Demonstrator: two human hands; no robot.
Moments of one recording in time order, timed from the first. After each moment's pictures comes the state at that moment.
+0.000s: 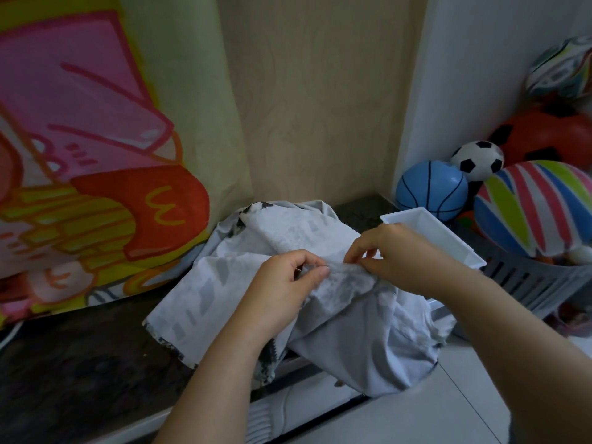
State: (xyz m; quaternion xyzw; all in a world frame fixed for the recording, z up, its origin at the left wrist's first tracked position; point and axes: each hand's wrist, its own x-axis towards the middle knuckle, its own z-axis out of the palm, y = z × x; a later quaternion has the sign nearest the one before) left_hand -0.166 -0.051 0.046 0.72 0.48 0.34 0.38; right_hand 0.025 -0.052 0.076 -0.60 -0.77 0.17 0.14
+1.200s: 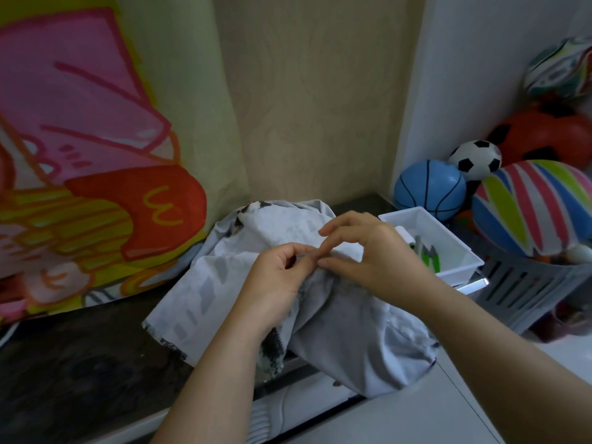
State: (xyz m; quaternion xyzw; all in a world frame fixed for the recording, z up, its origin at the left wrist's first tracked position) left_hand -0.160 -0.046 0.045 0.62 0.46 0.42 0.49; right_hand -0.001 -0.061 0.069 -0.51 -0.78 0.12 0.35
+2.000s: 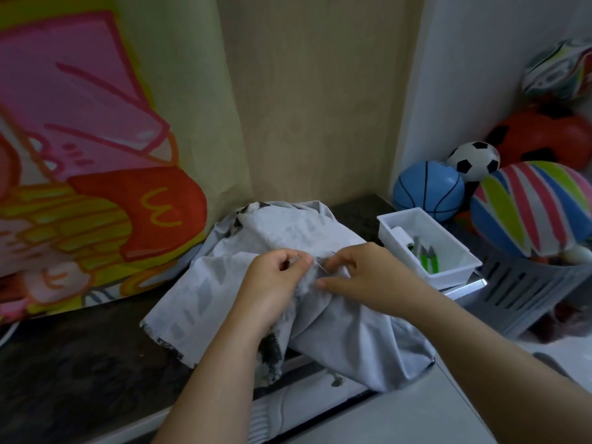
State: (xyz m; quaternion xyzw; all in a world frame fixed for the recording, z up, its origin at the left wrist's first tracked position) left_hand -0.163 -0.039 0.037 0.60 0.54 0.38 0.45; right_hand -0.007 -0.067 0.064 -0.63 -0.70 0.25 0.22
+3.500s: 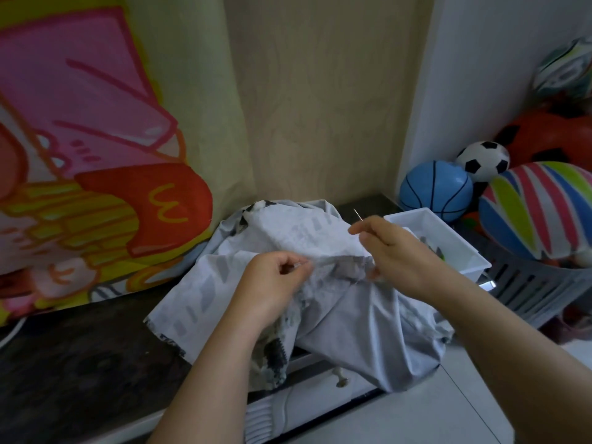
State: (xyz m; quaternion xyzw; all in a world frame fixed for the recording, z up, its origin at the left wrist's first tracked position) left_hand -0.176 -0.042 0.042 0.64 0.54 0.36 0.41; right_hand 0.005 -0.064 0.080 -0.65 -0.64 0.29 0.31
